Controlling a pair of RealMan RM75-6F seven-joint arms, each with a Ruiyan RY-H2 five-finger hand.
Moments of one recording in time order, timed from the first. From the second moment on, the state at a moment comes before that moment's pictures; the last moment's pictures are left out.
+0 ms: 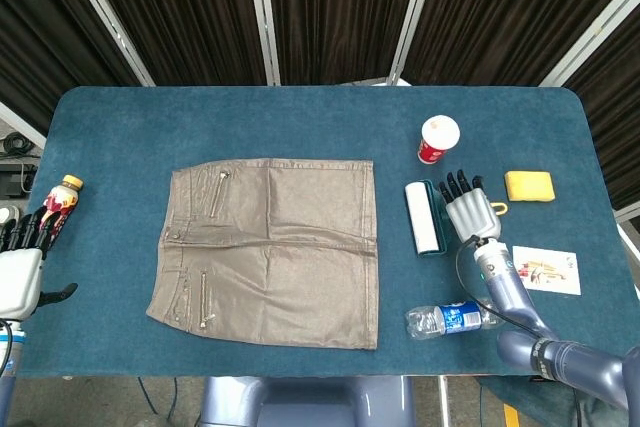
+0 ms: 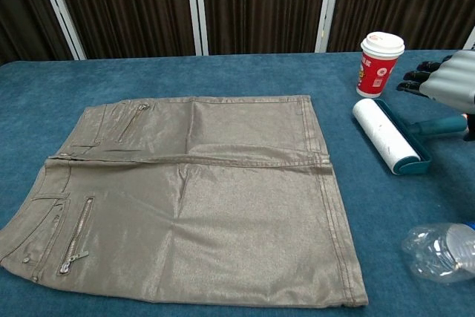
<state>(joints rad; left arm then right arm) -0.17 -1.09 -0.08 -1.82 1.22 1.39 0.35 0.73 -1.45 0.04 -1.27 -0.96 1.00 -1.01</state>
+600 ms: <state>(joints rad) -0.15 -1.10 -0.07 -1.75 1.37 1.47 0.24 0.43 -1.21 -0.02 -1.49 -1.35 1.43 -0.32</state>
